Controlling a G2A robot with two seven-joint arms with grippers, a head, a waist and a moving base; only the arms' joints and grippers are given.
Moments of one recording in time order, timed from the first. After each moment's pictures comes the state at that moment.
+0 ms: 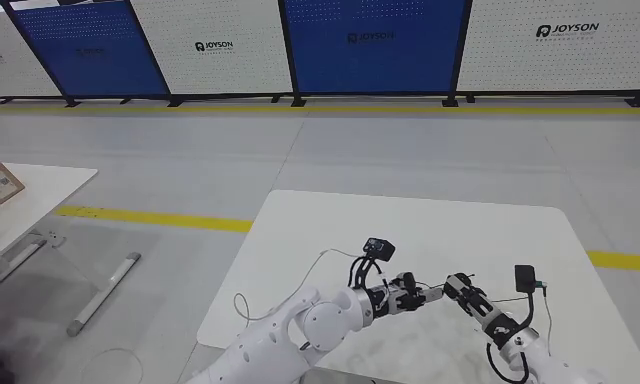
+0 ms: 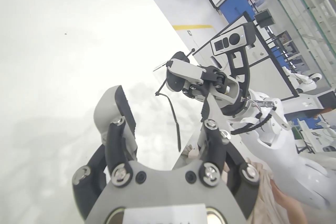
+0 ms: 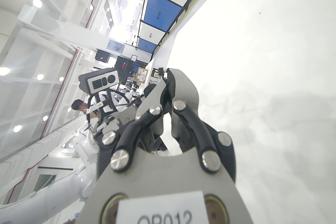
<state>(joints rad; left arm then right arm) 1.18 -1.20 -0.79 -1.66 0.32 0.02 -0.38 -1.57 -1.10 1.33 -1.74 0.00 -0.07 0.43</state>
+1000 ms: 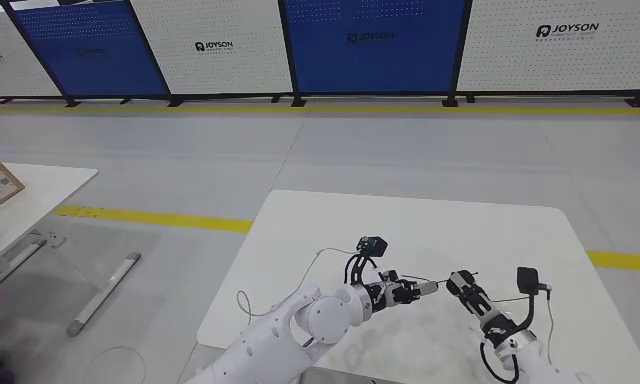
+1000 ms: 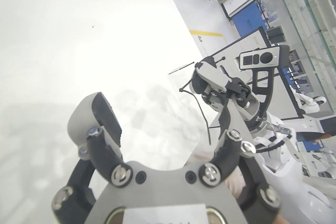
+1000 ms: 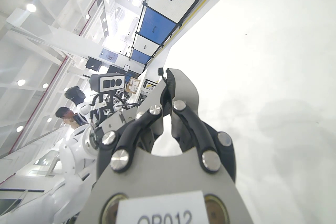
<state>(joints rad) 1.16 -1.22 -0.79 -1.61 0.26 0.12 -0.36 -1.58 -1.11 1.30 -1.75 -0.10 -0.08 0.29</state>
